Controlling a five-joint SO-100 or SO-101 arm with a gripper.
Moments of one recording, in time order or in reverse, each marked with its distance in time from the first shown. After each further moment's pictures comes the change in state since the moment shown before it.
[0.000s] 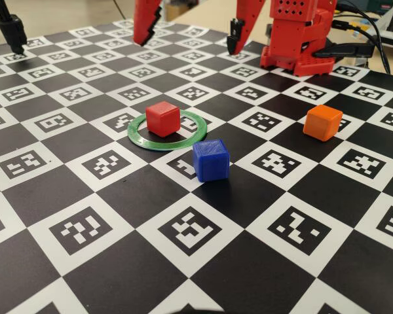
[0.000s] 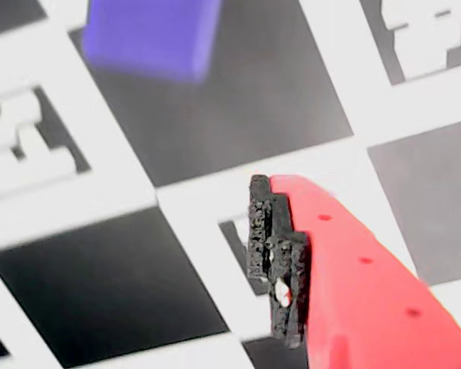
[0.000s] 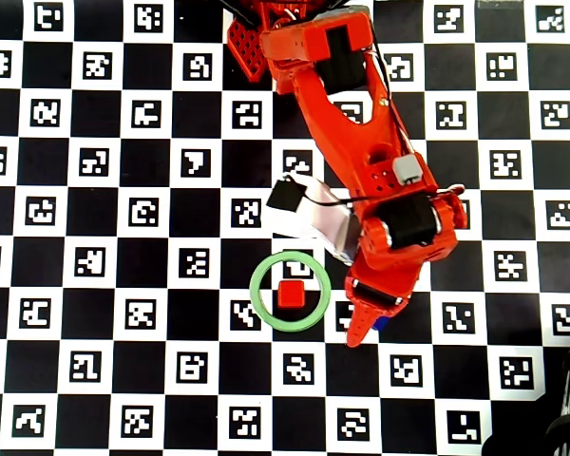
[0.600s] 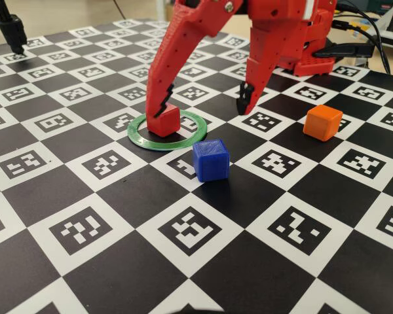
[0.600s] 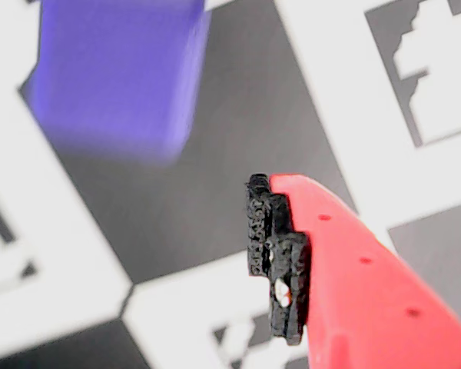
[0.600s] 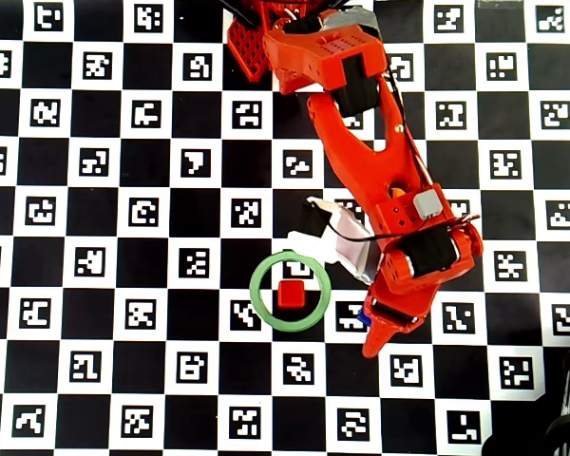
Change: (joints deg) arm -1.6 -12.3 1.3 -8.5 3.2
